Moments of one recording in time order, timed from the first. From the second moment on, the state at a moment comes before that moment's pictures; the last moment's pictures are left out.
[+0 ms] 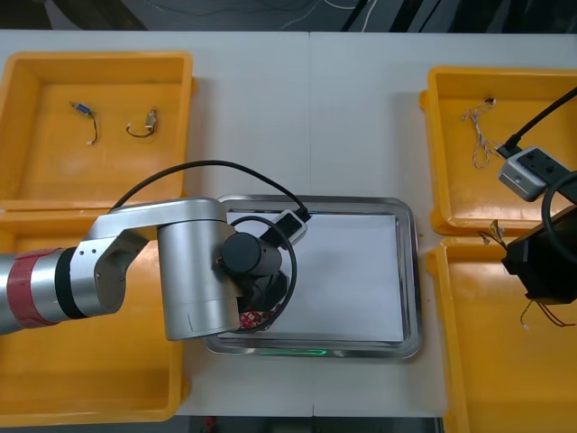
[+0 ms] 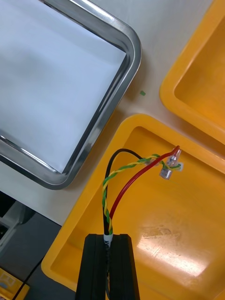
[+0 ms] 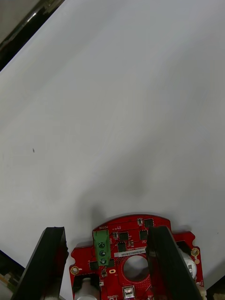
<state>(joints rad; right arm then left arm) -0.28 -0.94 -0.10 -2.52 -1.18 1.92 1.20 -0.81 0.70 -1.12 -2.03 0.50 1.36 -0.91</state>
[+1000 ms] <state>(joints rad) -0.52 -0.93 0.43 -2.53 -0.91 1.88 1.34 -0.82 0.74 -0.59 -2.10 0.79 1.79 -0.91</state>
